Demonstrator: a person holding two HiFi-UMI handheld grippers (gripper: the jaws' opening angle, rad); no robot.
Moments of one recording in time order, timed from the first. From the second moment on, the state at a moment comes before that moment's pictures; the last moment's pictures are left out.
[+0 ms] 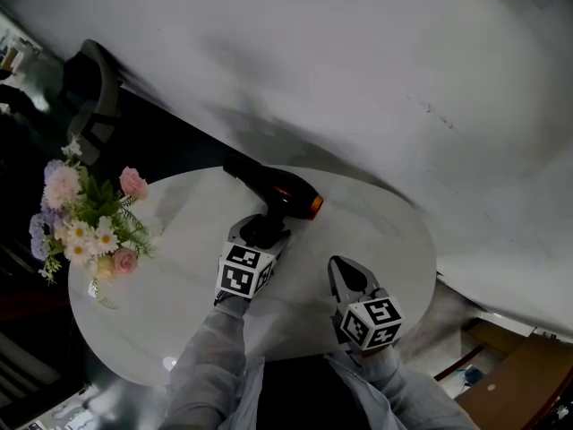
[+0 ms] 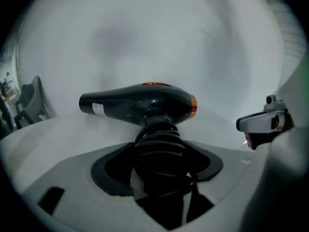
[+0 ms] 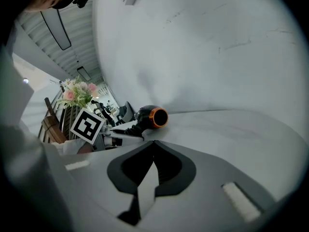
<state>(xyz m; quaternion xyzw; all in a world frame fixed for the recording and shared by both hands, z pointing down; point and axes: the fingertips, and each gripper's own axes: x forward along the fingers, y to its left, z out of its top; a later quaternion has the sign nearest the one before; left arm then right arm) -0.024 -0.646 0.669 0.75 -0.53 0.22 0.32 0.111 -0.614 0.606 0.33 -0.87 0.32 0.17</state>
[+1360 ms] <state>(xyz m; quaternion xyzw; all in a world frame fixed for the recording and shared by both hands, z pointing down) -0.054 -0.550 0.606 0.76 -0.56 0.15 0.31 0.114 -0.541 0.539 0.36 -0.89 0.26 0.12</state>
